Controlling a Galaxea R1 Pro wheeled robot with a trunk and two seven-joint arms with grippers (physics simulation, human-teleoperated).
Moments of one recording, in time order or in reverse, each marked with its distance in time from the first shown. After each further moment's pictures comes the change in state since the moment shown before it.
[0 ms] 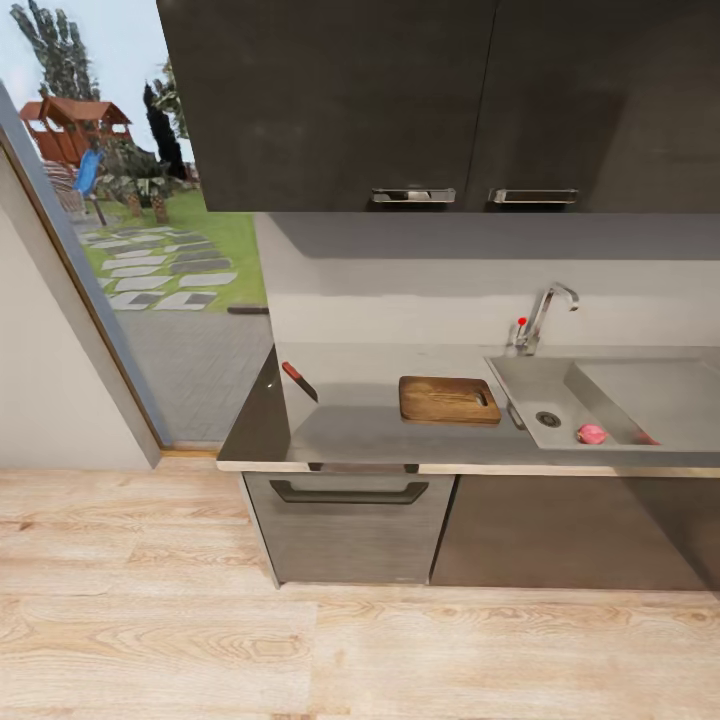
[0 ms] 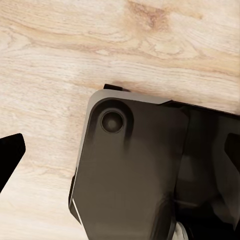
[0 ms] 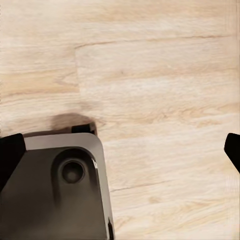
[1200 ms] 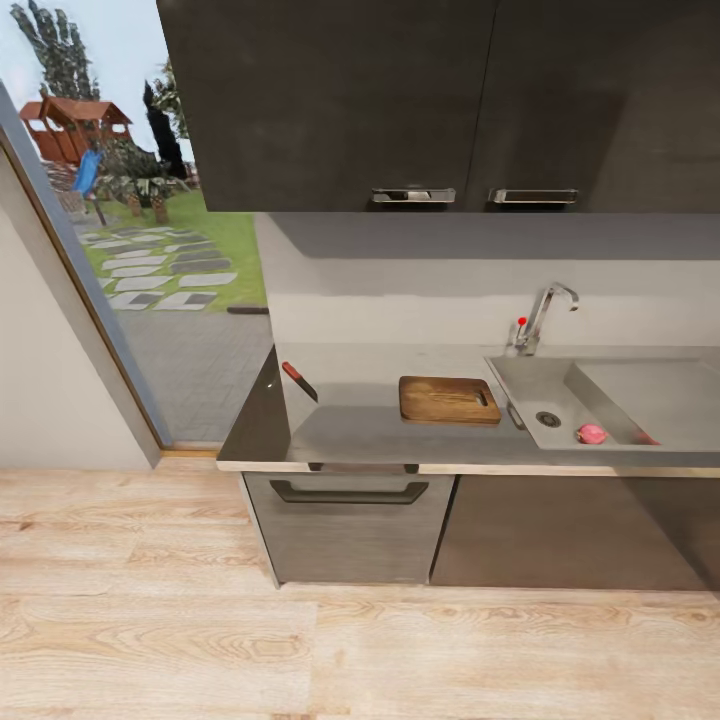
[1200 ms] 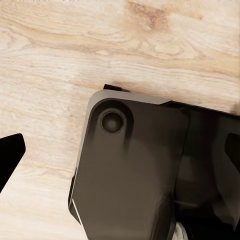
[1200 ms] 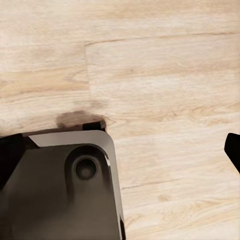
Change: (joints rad) left arm 0.000 0.000 0.000 0.000 0.000 -0.001 -0.001; right arm 0.000 0.014 0.278 0.004 -0.273 0.004 -0.003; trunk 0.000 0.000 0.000
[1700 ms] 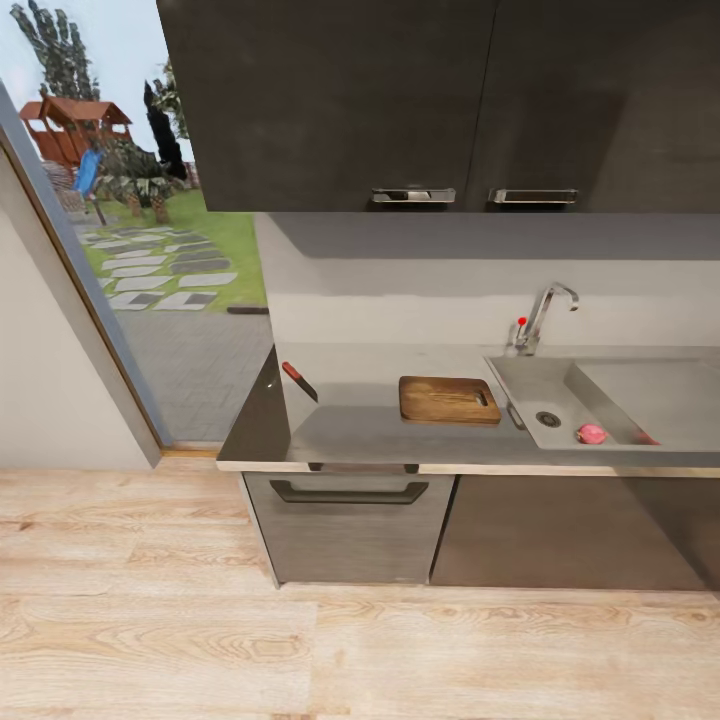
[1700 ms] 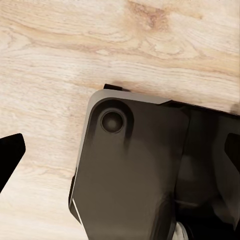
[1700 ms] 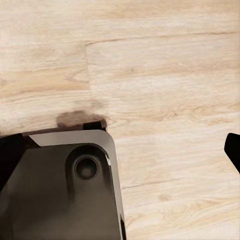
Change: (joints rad) left arm 0.000 0.000 0.000 0.001 0.000 0.000 0.001; right arm 0.000 0.001 0.000 0.001 0.001 0.001 0.001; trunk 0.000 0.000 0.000
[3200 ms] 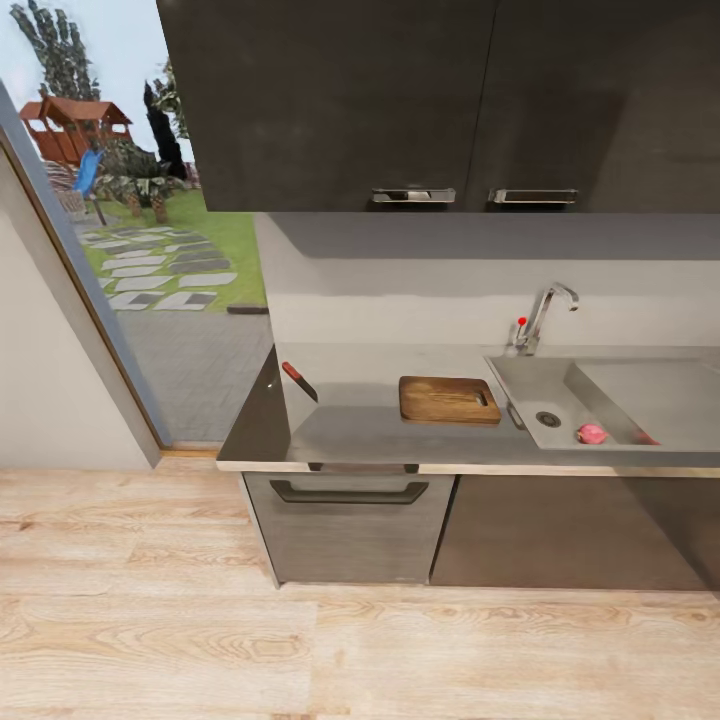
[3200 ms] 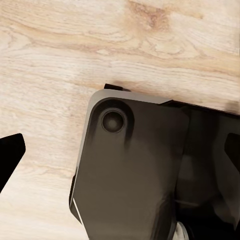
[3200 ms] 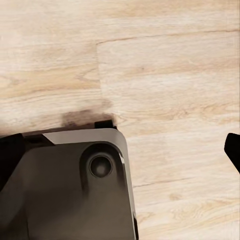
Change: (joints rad) left arm 0.000 0.001 0.000 0.000 0.000 0.001 0.000; right arm 0.000 0.026 0.000 0.000 -0.002 0.000 0.003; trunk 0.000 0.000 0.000
